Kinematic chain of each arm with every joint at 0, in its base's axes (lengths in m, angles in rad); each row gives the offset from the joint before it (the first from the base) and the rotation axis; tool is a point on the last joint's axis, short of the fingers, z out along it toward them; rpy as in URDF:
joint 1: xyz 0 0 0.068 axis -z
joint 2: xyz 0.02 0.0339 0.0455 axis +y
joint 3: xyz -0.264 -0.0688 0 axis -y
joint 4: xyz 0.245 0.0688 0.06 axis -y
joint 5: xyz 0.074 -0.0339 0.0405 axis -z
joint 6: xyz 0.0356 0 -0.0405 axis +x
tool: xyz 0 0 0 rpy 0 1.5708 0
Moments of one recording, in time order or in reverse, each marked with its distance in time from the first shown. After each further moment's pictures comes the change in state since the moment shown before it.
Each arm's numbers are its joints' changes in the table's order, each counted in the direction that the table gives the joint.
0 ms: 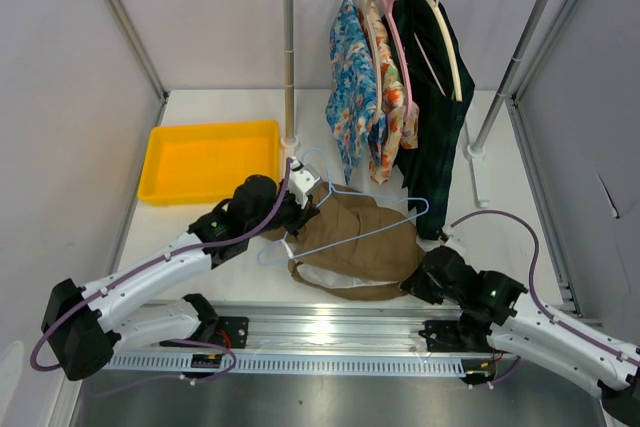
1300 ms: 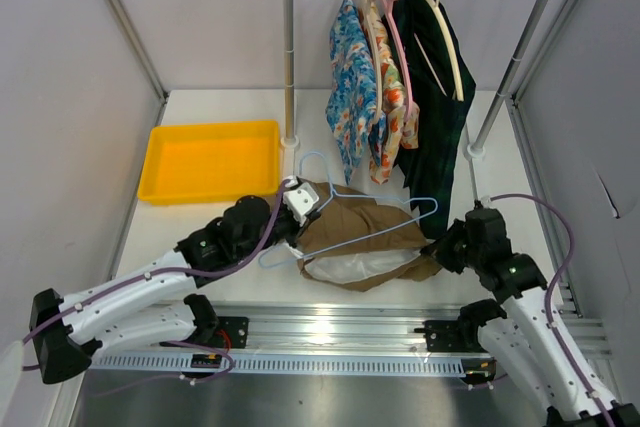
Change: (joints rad) left arm 0.173 -0.145 -0.034 0.023 -0.181 0.071; right arm 0.591 0.059 0.203 -0.062 -0.274 -0.308
